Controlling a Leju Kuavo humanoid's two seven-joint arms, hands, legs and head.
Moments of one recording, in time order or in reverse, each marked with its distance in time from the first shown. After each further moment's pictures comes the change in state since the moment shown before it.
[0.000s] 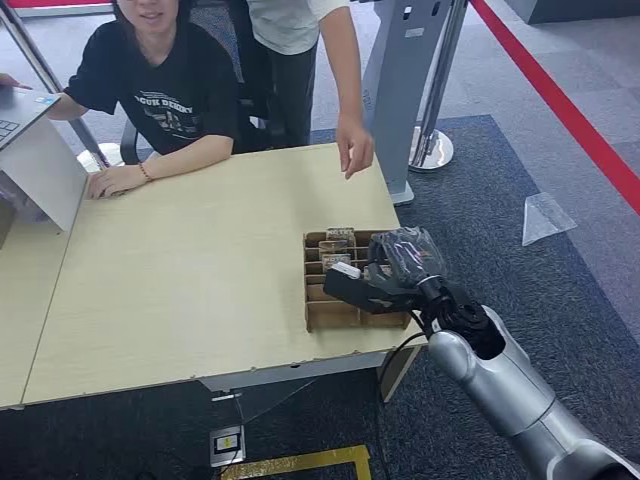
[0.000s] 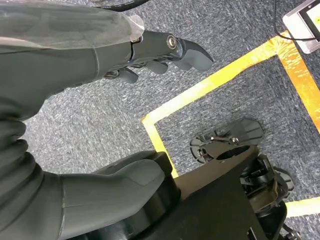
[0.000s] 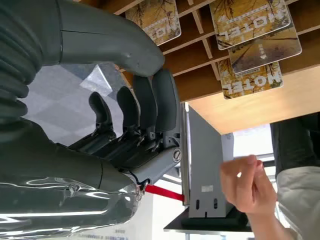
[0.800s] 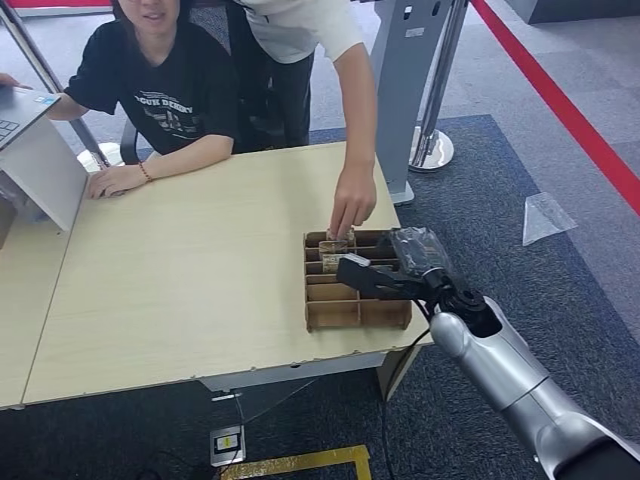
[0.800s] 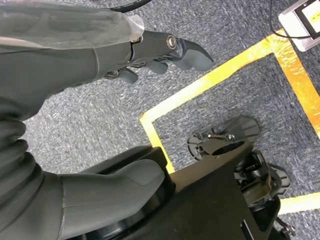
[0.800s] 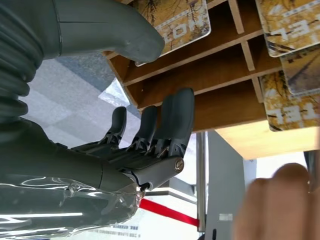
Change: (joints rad) left arm -0.004 -0.009 0.000 0.000 0.000 0.000 0.000; right arm -0.080 0.000 -0.004 0.237 -0.039 -0.033 -0.044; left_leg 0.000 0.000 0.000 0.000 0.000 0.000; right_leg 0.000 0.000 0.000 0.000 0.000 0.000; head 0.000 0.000
